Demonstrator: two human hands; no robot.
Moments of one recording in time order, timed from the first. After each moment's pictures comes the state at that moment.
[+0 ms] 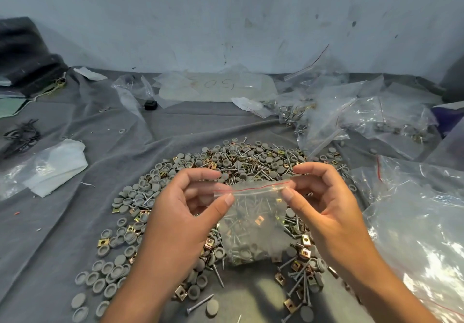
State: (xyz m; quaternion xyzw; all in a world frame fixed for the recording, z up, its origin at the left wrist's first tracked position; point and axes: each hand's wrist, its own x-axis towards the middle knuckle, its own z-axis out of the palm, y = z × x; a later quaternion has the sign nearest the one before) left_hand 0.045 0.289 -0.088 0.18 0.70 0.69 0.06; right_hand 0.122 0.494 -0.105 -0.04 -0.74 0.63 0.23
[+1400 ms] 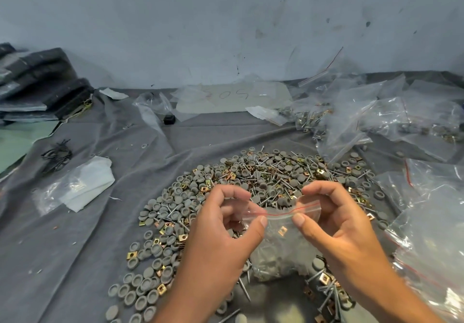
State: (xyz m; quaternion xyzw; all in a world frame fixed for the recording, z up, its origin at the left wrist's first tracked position) left_hand 0.055 0.293 -0.091 0.22 0.76 0.61 0.07; right_hand 0.119 0.475 -0.117 -0.02 -0.69 0.69 0.21
